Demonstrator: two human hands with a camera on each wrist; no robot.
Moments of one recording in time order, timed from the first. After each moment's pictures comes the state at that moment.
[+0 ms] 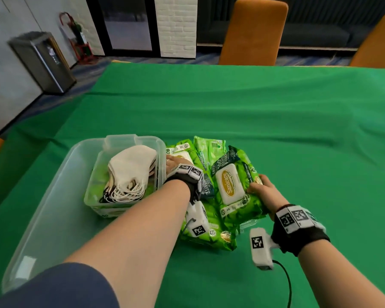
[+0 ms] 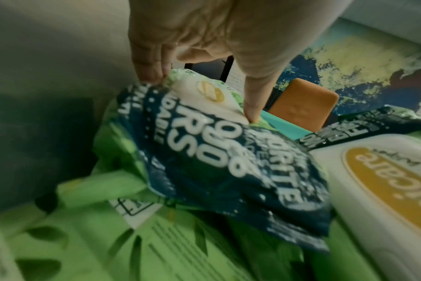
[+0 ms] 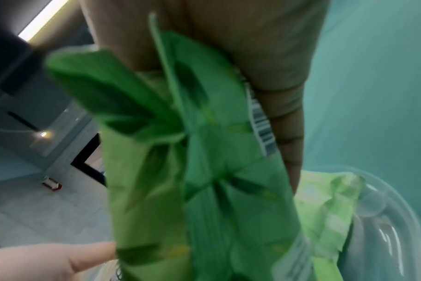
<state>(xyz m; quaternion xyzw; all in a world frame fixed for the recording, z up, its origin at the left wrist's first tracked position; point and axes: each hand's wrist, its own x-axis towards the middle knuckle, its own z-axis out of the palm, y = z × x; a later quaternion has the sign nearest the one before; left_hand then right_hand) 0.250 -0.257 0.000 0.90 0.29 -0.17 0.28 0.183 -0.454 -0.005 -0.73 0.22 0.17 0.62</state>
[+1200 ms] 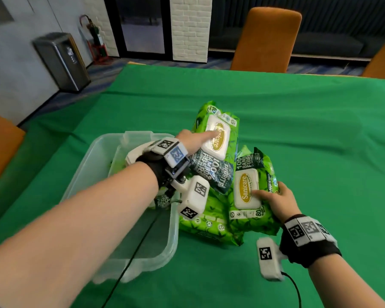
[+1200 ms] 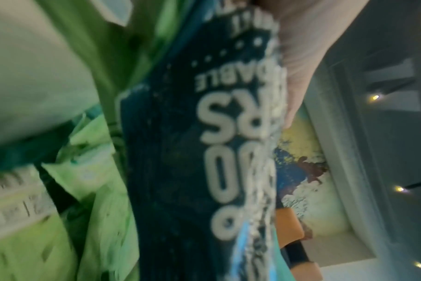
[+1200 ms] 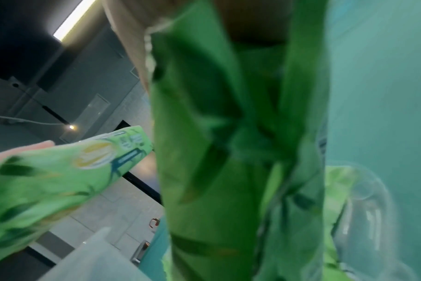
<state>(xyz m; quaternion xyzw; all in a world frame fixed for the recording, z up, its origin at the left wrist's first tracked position) 0.215 -0.213 0.110 0.83 0.15 -0.16 0.51 0.152 -0.450 0.006 -0.74 0.22 0.09 0.63</state>
